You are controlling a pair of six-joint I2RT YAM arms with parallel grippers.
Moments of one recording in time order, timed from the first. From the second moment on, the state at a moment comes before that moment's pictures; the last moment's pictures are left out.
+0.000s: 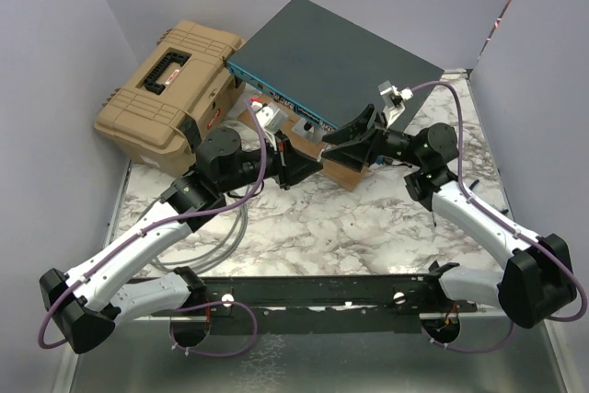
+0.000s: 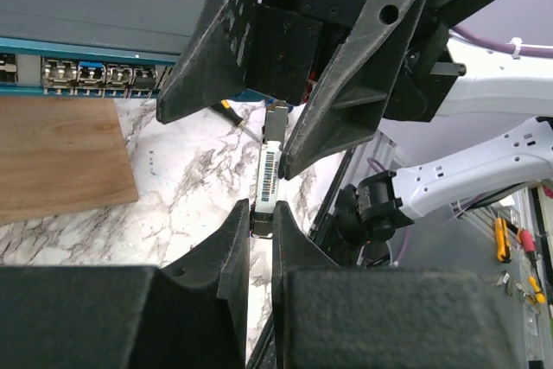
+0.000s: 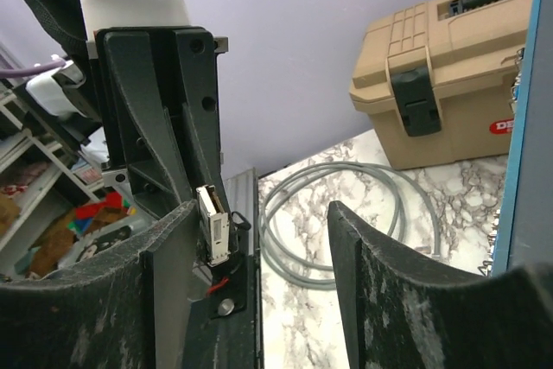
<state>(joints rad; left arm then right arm) -0.78 1.02 1.02 -0.09 0.38 -0.46 0.45 1.21 0.80 0.80 -0.90 0.72</state>
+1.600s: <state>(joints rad) -0.77 0.93 0.97 0.01 0.05 -0.29 0.50 1.25 1.20 0.19 -0.61 0.82</state>
